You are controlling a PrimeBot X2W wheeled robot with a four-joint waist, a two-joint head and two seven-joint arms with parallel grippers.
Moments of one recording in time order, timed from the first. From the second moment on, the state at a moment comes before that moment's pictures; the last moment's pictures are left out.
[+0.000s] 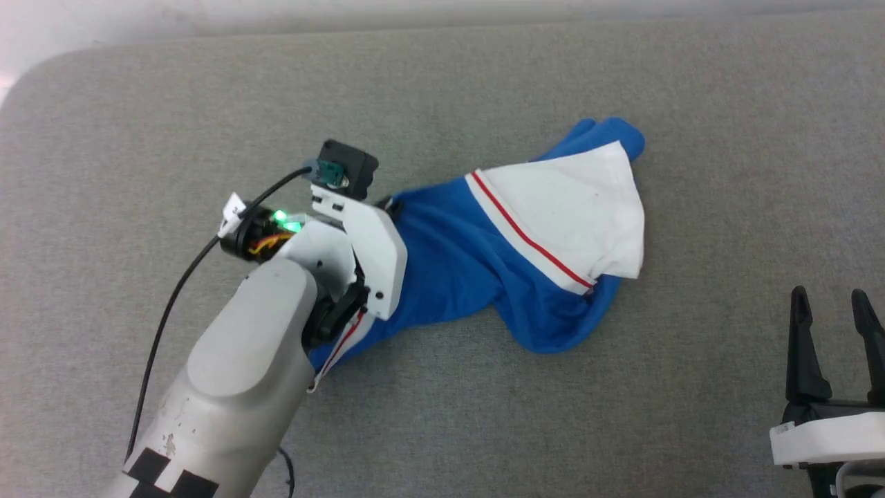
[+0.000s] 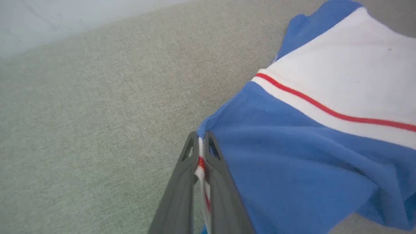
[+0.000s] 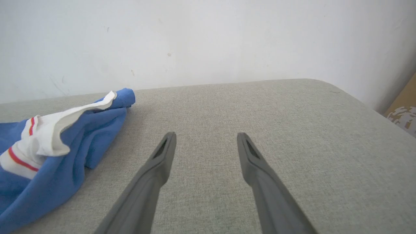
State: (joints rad) left arm -0.69 0.22 -0.53 0.44 -0.44 -0.03 0.40; right arm 0.06 -0.05 -0.23 -0.05 0.14 0.13 -0.20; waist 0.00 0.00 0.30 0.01
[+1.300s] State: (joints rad) left arm -0.28 0.21 -0.97 0.07 -0.57 -0.05 0.53; right arm 0.09 -0.05 -0.29 0.00 0.13 0.13 -0.19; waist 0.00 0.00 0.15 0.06
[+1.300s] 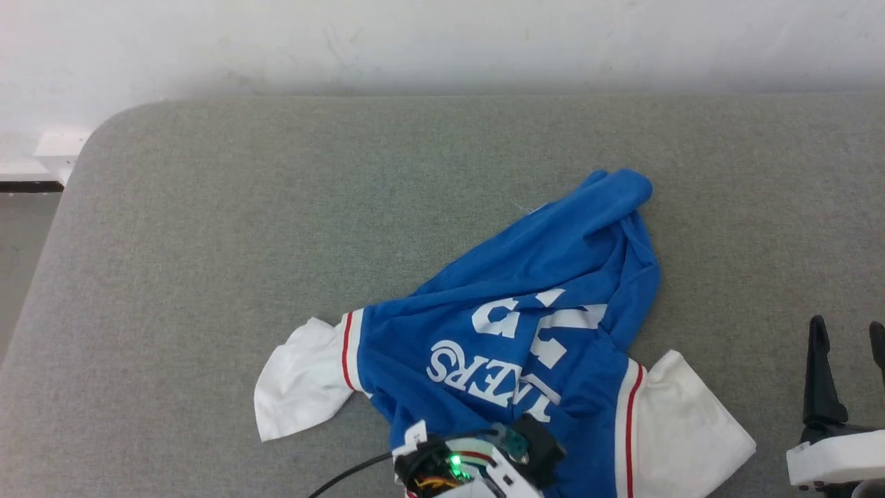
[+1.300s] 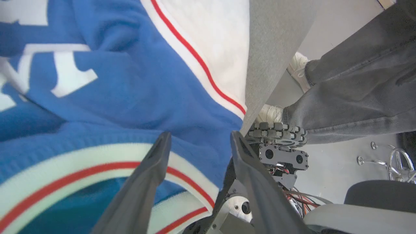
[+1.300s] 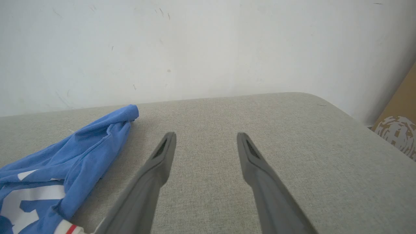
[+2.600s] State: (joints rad) left arm 0.23 0.13 -0.06 -0.27 -0.32 0.12 -0.26; right arm 0.13 -0.05 -0.18 -0.05 0.15 0.13 -0.13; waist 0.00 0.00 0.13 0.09
